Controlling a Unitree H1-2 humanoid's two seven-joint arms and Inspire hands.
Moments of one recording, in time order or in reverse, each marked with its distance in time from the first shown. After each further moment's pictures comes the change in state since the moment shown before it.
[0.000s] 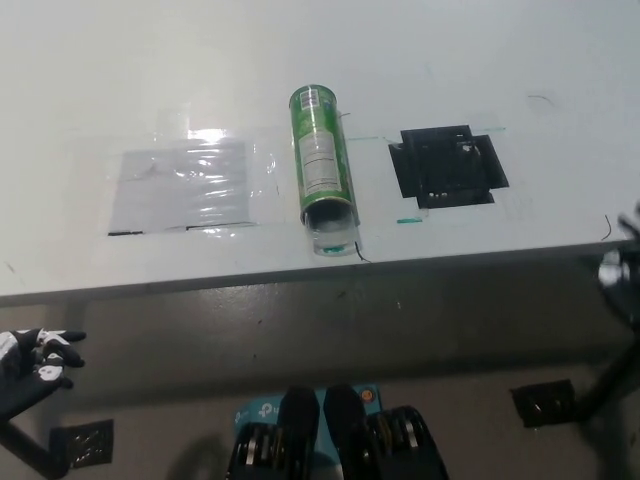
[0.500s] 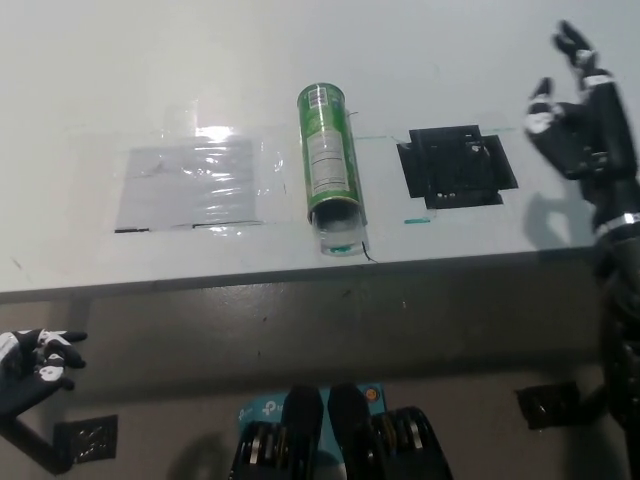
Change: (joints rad) left_arm -0.003 -0.002 0.000 -0.004 -0.006 0.016 -0.003; right_arm -0.296 -0.040 0.201 0.066 -0.047 -0.006 0.040
